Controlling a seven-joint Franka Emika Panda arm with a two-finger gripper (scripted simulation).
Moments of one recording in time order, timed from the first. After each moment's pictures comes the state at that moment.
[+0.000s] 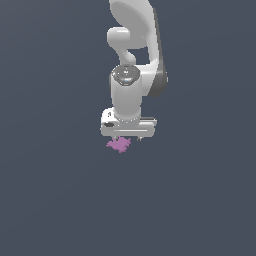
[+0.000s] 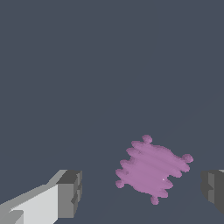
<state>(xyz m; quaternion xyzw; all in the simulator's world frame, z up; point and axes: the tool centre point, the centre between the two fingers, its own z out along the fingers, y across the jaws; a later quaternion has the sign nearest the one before) 0.000 0.000 0.156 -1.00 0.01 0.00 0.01</state>
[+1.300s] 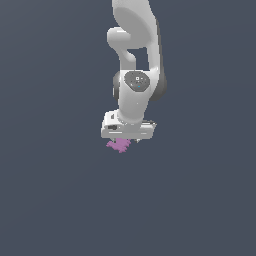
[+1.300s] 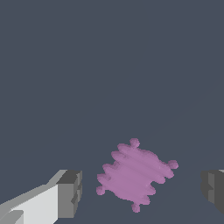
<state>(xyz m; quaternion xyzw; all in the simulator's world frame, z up) 0.000 -0.010 0.140 -1.00 -0.03 0.00 -0.06</state>
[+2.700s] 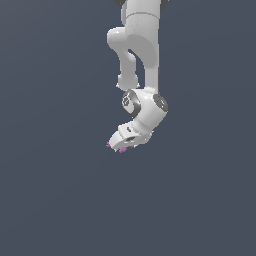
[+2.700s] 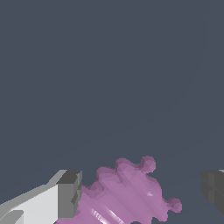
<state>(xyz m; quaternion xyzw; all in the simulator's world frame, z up) -0.008 -0.014 0.065 -0.95 -0.22 0.00 -0.23</state>
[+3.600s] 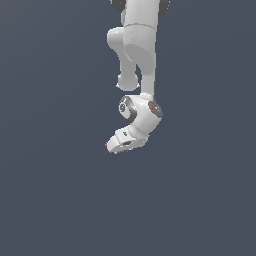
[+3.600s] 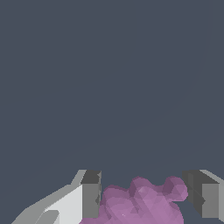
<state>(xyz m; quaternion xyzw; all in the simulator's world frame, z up) -0.006 -0.027 0.038 -0.95 -0.22 0.00 -0.23</state>
